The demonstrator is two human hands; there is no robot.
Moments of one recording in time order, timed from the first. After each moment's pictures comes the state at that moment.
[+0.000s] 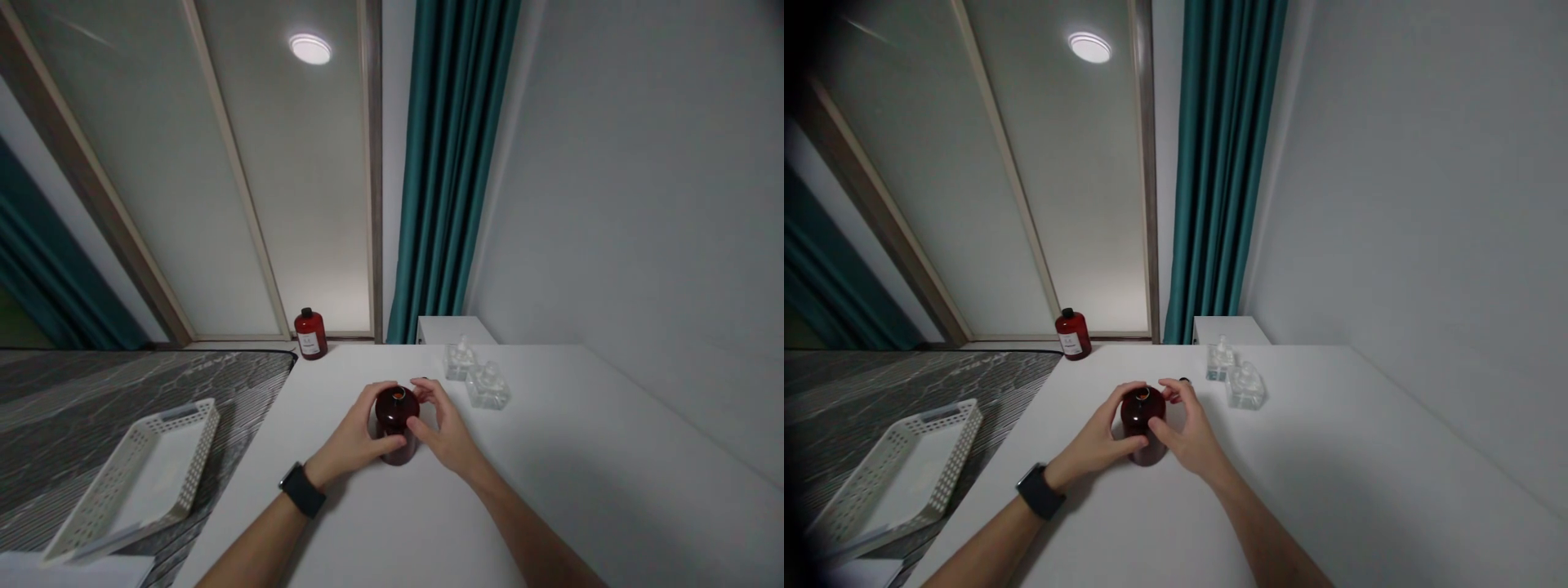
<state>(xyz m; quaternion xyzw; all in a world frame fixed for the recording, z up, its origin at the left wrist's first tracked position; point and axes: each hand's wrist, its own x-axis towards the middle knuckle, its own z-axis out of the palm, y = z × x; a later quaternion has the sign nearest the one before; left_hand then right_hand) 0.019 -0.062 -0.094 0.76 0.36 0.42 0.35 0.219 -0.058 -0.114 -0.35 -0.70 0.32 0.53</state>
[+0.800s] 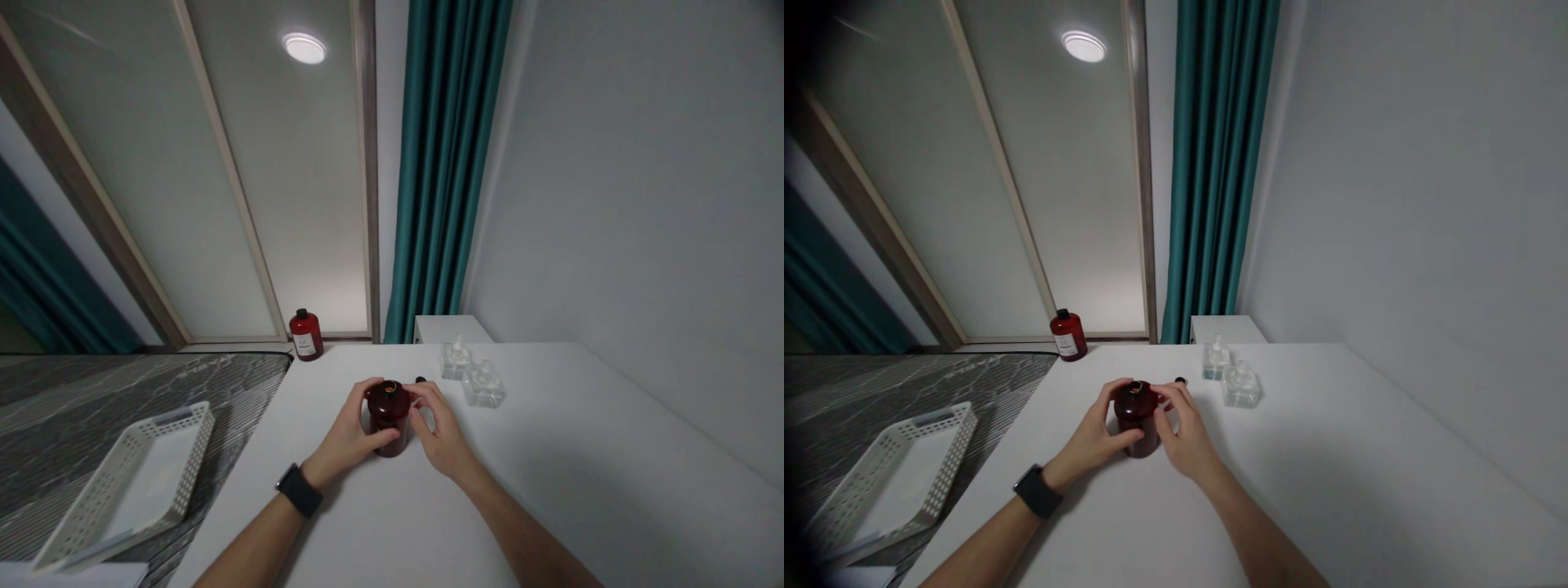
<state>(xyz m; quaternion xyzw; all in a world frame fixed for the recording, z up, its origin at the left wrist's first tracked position) 0.018 -0.058 -0.105 0.73 0.41 0.45 0.30 0.215 -0.064 -0.105 -0.32 -0.73 0.27 0.54</state>
